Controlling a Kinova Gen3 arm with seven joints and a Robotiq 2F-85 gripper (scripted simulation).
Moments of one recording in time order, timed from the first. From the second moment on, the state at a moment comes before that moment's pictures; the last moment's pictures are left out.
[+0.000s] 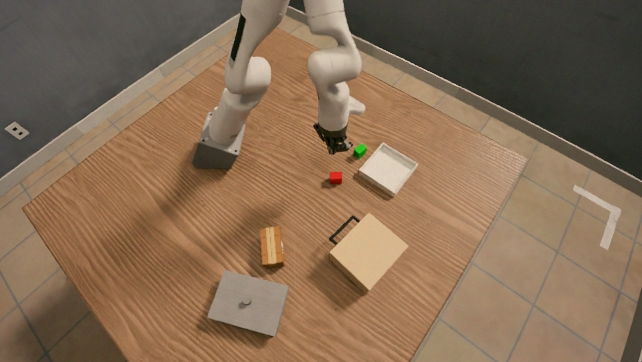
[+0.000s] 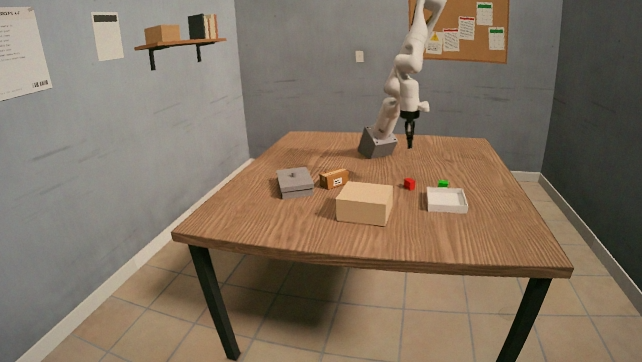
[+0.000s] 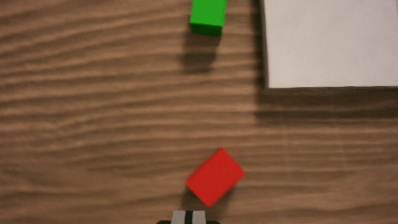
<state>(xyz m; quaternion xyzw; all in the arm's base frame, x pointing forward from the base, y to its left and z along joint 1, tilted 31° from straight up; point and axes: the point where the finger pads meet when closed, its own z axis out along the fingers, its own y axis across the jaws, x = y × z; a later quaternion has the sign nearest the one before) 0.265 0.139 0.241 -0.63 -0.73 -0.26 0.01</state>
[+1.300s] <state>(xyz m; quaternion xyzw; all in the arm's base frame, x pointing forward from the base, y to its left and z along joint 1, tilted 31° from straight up) 0.271 0.144 0.252 -0.72 -0.63 -0.27 0.03</state>
